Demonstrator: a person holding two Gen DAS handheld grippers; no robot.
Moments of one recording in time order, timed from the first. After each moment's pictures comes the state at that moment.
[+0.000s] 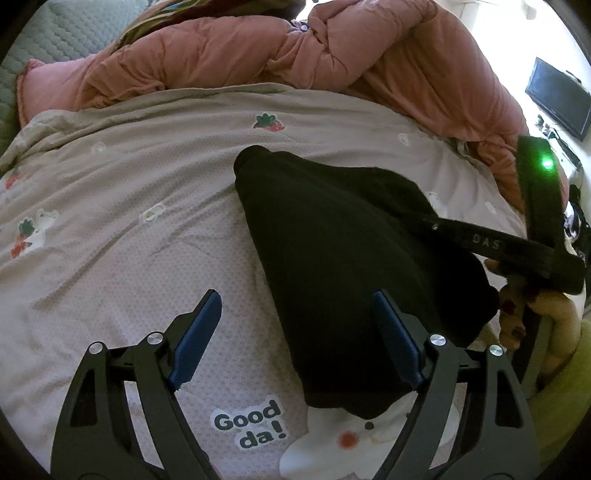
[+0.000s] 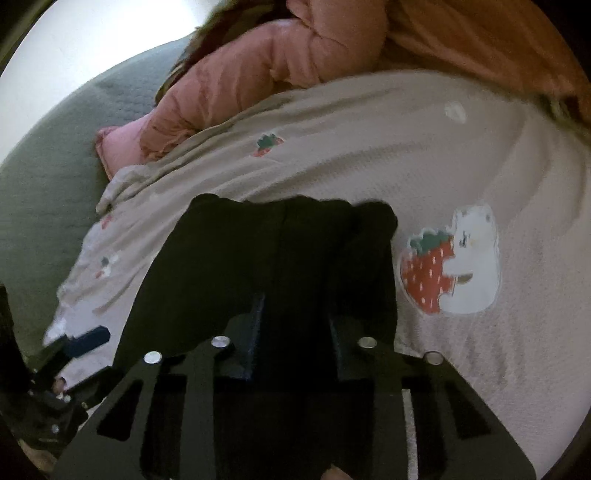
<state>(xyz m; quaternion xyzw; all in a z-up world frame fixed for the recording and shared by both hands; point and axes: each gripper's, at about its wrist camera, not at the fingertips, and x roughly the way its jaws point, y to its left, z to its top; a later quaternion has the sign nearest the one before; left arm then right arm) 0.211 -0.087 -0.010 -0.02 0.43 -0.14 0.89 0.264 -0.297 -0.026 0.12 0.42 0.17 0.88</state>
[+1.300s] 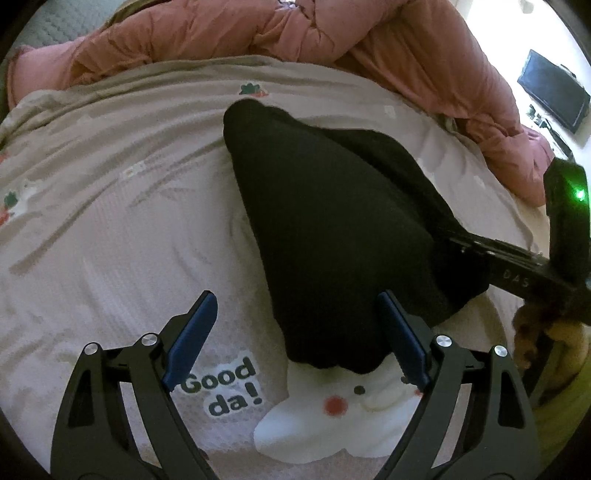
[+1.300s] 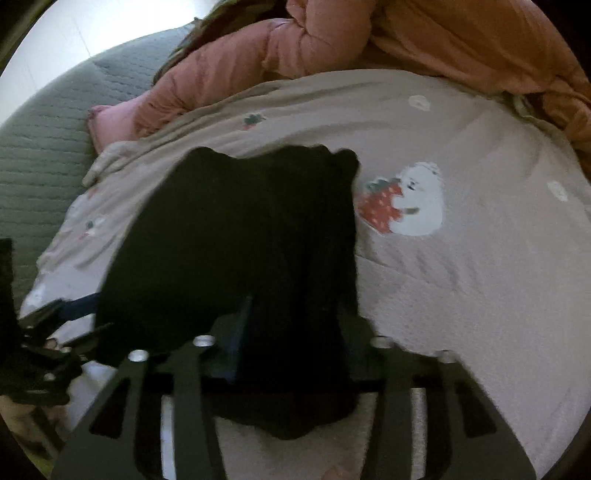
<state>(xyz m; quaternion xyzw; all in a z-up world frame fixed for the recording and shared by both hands) 0.193 -0.089 -0.037 -0.03 0.46 -0.17 0.87 0.200 -0.312 -0.047 0.11 0.45 0.12 0.88</state>
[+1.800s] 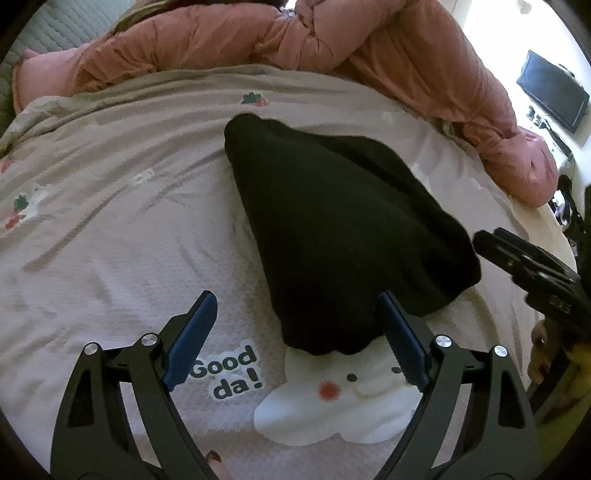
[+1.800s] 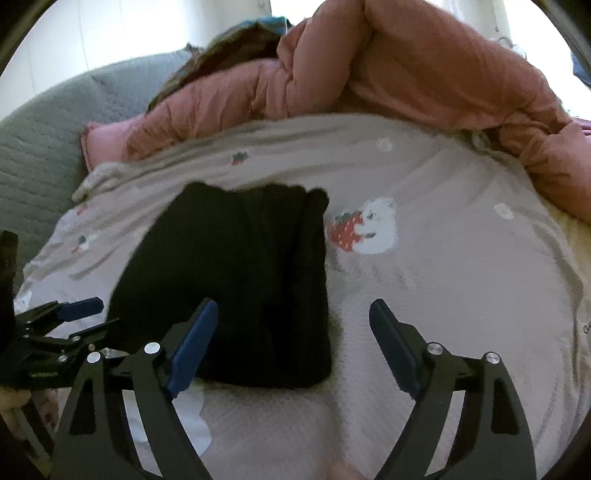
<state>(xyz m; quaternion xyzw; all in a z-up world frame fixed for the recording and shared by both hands) 0.183 -0.088 -0.020 -0.02 0.45 -0.17 0.88 0.144 -0.319 -0.005 0.07 0.37 0.07 0.92</state>
